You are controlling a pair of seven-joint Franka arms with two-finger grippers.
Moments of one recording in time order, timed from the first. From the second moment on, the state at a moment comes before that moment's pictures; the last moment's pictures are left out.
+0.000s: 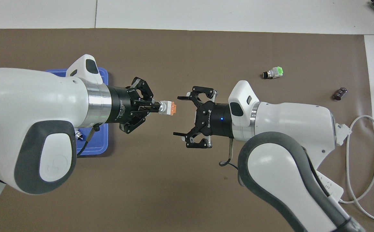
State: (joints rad) left arm -0.51 -0.04 0.05 -1.85 -0.51 2.12 -1.29; right arm 0.27 0.01 0.23 -2.01 1.16 2.38 -1.76
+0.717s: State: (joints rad) left arm -0.41 -0.05 0.06 -1.93 -0.21 2.10 -0.69; right arm 0.17 0.00 0.23 -1.96 0.67 2.37 -1.62
